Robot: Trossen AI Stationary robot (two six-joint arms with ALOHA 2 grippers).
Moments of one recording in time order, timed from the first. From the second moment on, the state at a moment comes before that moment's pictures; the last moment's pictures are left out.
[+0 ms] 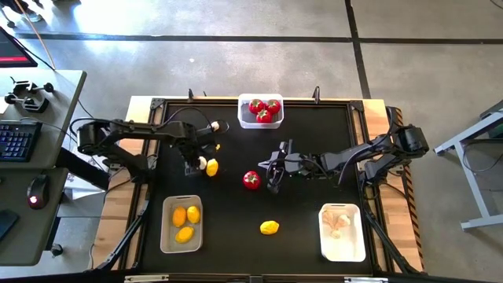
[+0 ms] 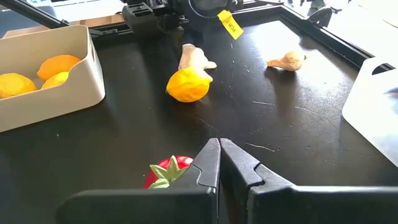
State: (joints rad) left arm 0.31 1.44 0.79 -0.90 0.02 0.13; right arm 0.12 1.57 0.80 0.30 0.34 0.23
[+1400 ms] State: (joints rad) left arm 0.25 1.22 0.69 0.20 0.81 -0.19; right arm 0.30 1.70 0.80 0.90 0.69 -0.43
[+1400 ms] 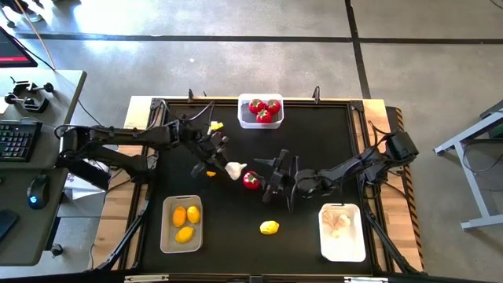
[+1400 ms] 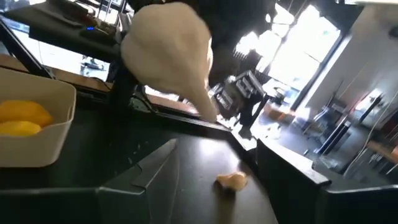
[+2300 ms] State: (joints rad) left arm 0.22 1.31 0.69 0.34 0.87 -0.14; right arm 0.30 1.72 0.92 0.74 0.55 -0.36
